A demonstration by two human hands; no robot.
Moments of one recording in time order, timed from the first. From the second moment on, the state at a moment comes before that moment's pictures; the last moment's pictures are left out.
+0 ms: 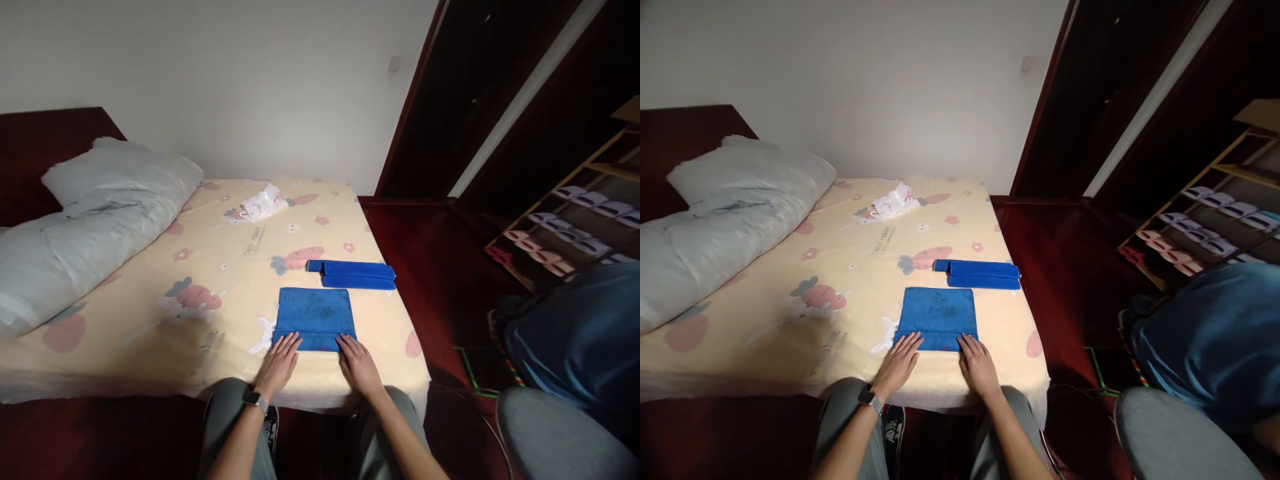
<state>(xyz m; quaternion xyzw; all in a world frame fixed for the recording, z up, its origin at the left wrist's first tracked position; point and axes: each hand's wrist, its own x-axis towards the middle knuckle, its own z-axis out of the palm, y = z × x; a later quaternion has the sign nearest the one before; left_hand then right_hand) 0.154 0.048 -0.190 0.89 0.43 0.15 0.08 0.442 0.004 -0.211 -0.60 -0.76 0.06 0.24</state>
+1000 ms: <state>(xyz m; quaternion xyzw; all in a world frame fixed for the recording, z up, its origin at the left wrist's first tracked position) 0.133 0.071 -0.210 0.82 0.51 0.24 0.08 0.453 0.013 -0.220 -0.61 -0.70 0.12 0.35</state>
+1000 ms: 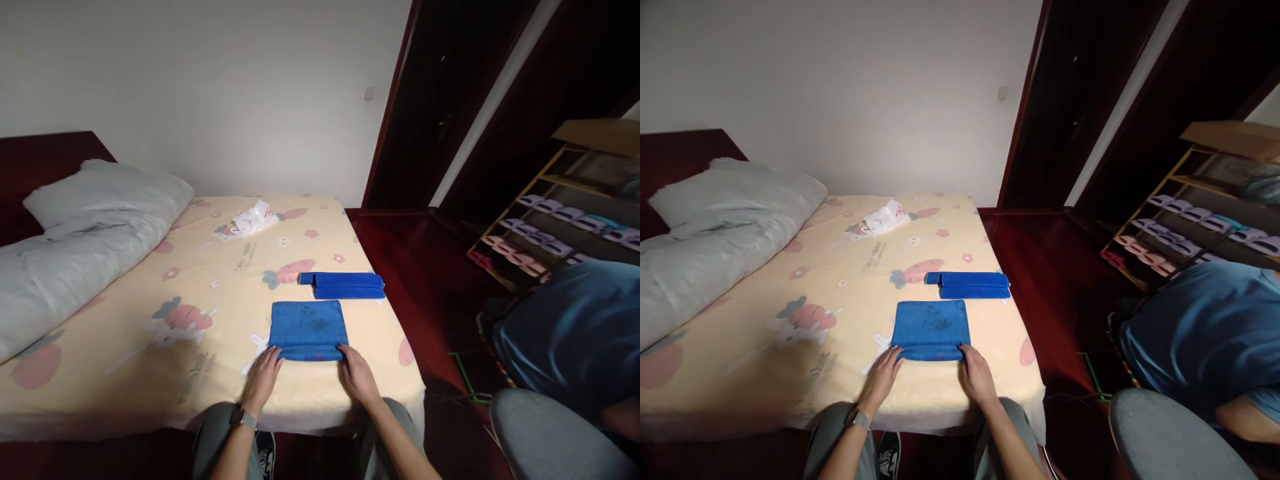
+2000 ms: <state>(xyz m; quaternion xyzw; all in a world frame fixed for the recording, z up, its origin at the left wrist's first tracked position) 0.126 0.122 -0.226 0.72 0.57 0.37 0.14 0.462 0.063 -0.206 -0.74 -0.59 0.15 0.28</state>
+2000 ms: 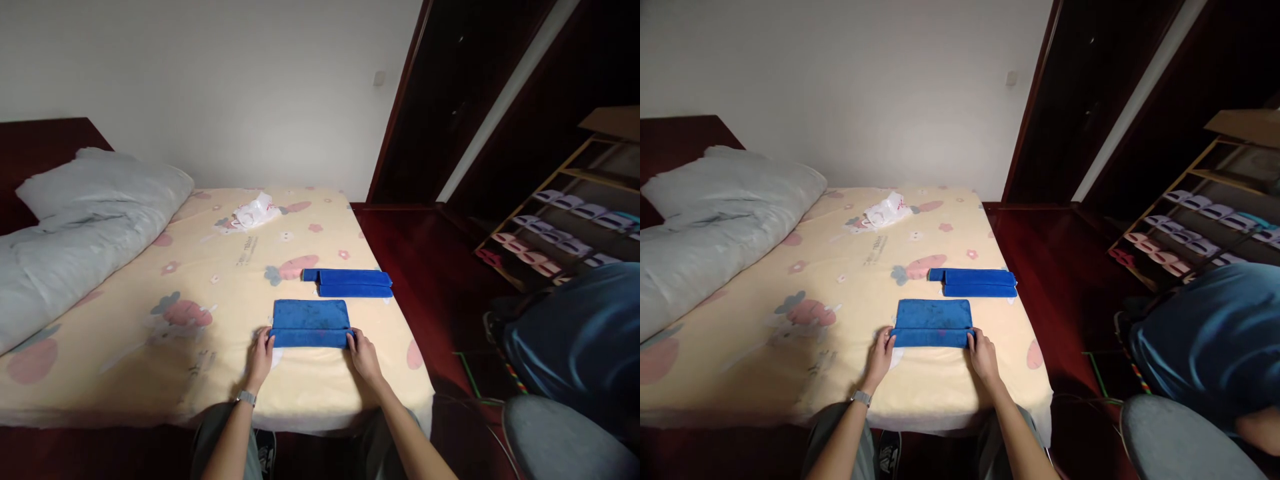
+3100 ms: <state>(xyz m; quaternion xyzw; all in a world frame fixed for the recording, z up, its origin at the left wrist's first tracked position) 0.122 0.129 -0.204 0.77 0.51 0.33 0.20 0.484 0.068 -0.201 -0.67 -0.65 0.18 0.31</state>
